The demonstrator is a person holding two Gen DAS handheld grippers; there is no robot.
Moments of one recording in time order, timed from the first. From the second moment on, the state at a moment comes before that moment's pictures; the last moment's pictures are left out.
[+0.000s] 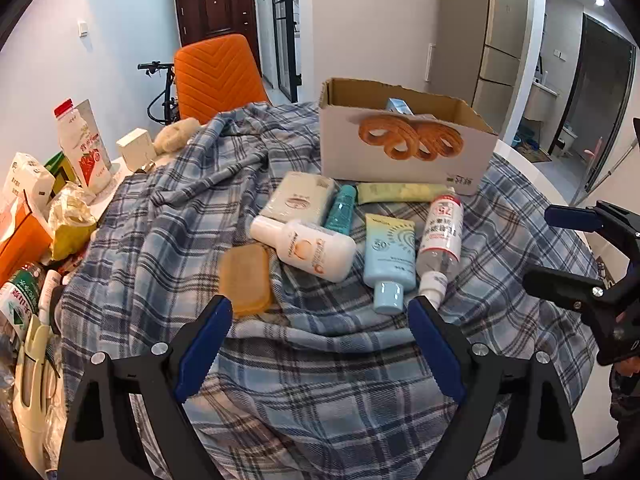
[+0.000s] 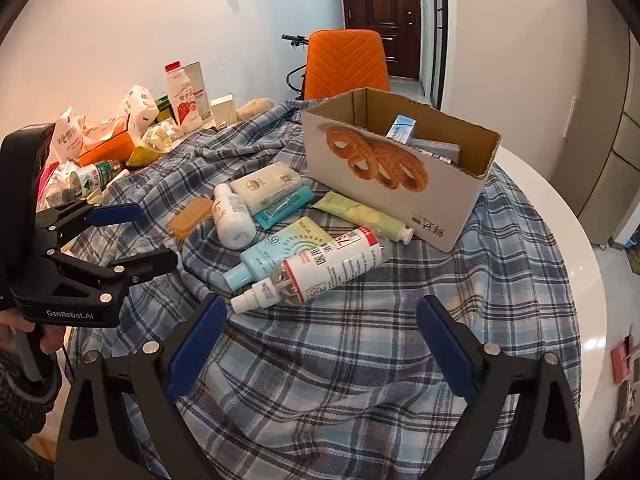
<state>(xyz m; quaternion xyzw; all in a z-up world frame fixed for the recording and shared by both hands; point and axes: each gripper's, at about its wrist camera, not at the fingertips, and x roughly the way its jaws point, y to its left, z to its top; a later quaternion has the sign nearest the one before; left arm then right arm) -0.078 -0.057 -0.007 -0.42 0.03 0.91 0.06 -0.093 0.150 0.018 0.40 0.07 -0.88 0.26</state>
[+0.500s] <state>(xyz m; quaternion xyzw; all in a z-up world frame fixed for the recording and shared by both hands) -0.078 -0.046 -0.002 -0.41 0.05 0.91 0.06 -0.099 0.143 0.014 0.42 0.05 -0.87 0.25</state>
